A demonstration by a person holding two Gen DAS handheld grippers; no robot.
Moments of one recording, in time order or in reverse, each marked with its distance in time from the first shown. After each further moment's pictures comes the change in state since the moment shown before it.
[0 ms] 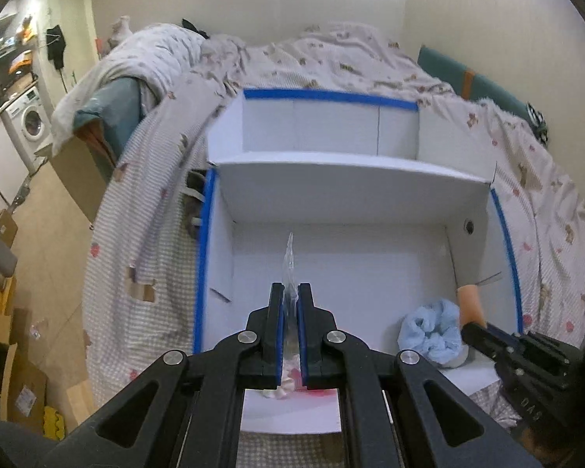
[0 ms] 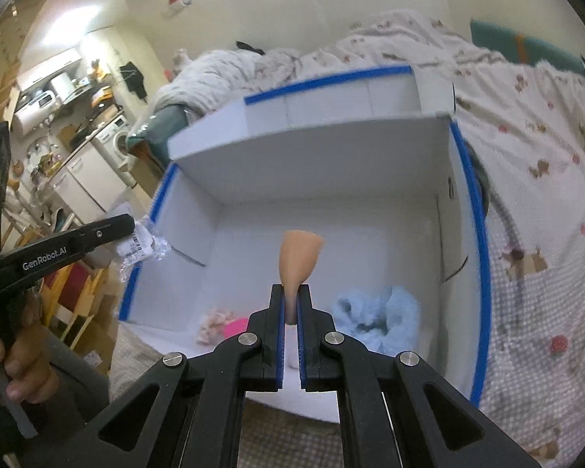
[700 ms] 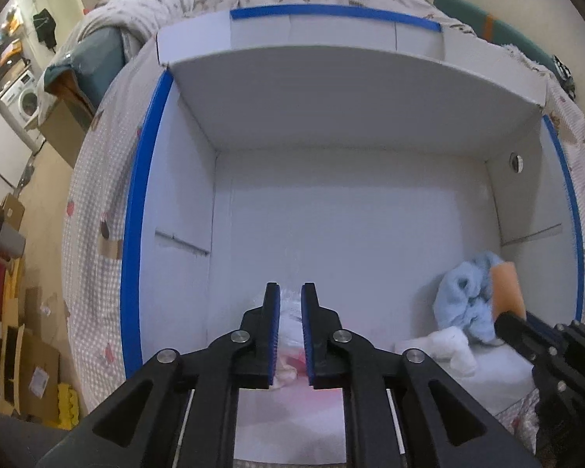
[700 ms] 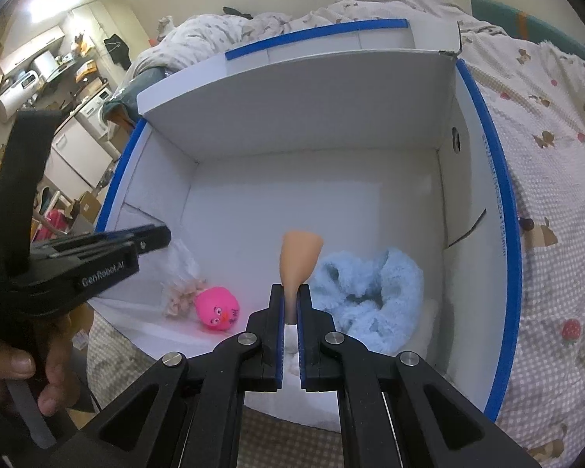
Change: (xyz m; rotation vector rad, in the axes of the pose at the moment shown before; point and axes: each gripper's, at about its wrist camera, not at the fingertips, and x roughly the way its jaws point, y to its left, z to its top) left arm 0.078 -0.015 -0.030 0.017 0.201 0.069; right arm 0.029 -0.006 -0.012 -0.010 0.114 -0.044
